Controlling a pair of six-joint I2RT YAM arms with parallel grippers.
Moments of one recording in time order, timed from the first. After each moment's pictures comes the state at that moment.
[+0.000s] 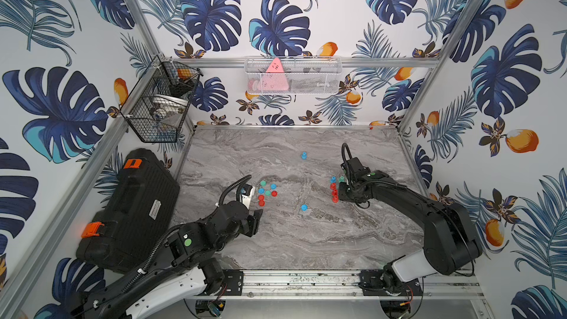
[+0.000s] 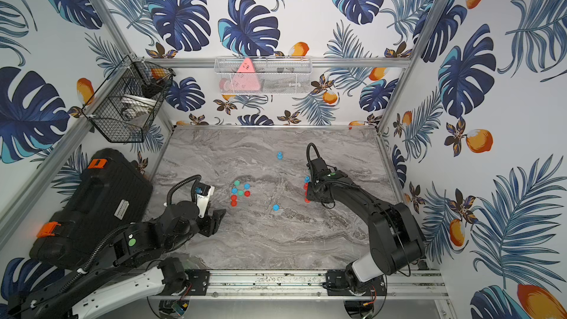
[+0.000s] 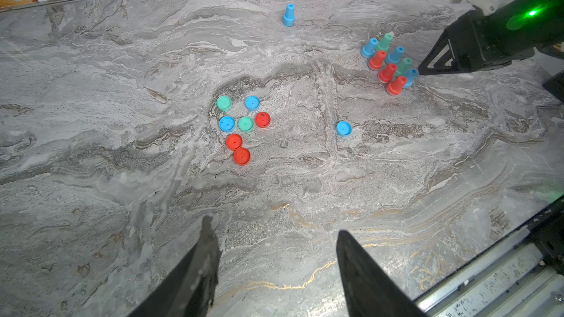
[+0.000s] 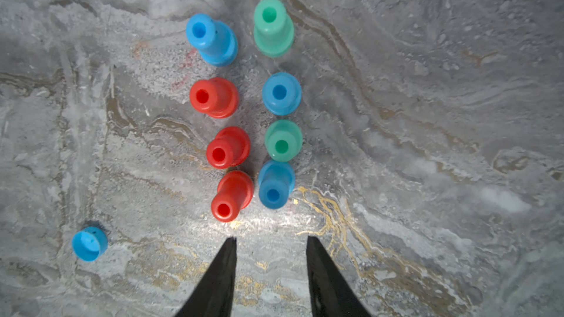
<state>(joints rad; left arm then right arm) -0.87 0.65 0.78 -0.84 -0.38 -0.42 0.43 1.53 0.98 -0.69 0.11 0.53</state>
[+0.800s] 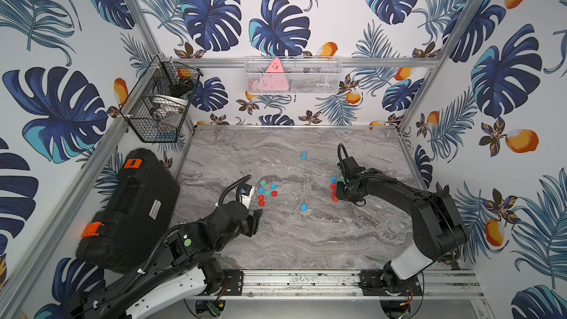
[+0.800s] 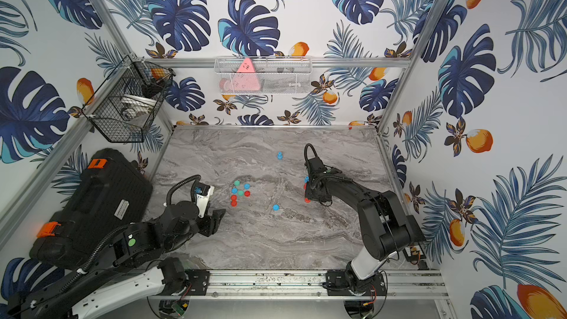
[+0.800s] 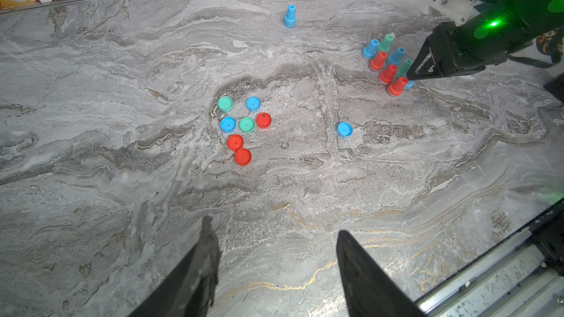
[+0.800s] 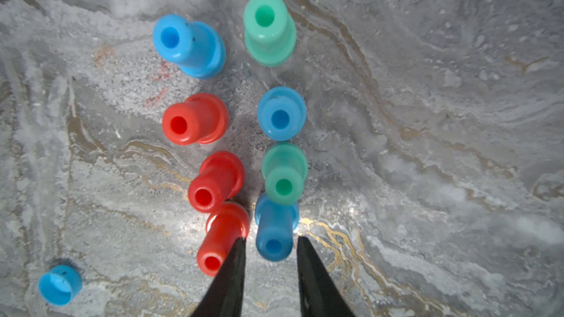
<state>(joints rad) -0.87 0.65 0.78 -0.84 -0.39 -0.42 0.41 1.65 1.01 -0.65 0.11 0.53</state>
